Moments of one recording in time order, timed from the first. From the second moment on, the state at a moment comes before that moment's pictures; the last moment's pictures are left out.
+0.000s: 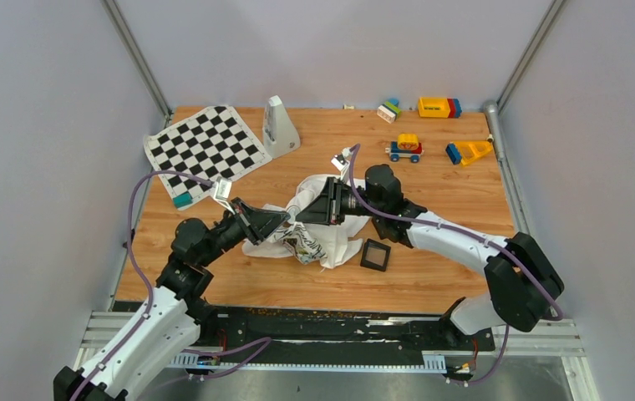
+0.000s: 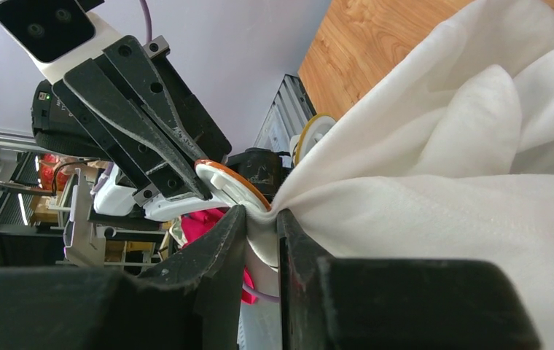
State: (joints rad) left arm -0.49 0.57 0.38 0.27 0.41 -0.81; right arm 0.74 1.44 0.85 0.43 -0.67 1.05
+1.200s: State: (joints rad) left arm -0.51 0.56 0.41 0.17 0.43 -0.81; right arm 0.76 1.31 0.78 0.39 -0.58 0.93
